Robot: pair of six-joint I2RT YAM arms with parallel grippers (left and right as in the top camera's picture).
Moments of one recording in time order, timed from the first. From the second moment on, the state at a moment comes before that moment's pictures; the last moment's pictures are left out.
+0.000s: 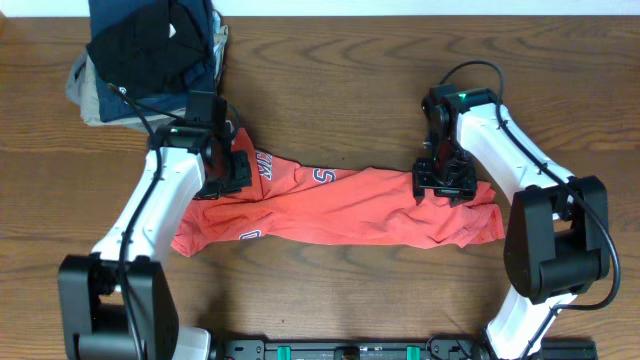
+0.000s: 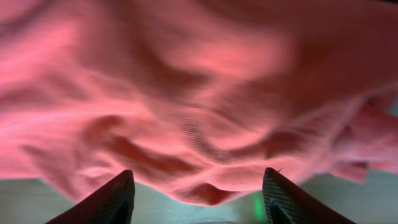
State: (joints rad) left arm -0.10 1.63 1.13 -0.90 0.09 -0.28; right arm 0.23 1.94 1.40 -1.28 -0.06 0.33
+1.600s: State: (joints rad) left arm 0.12 1.85 1.12 -0.81 -0.01 -0.30; right arm 0.02 1.94 1.24 -1.11 0.08 0.38
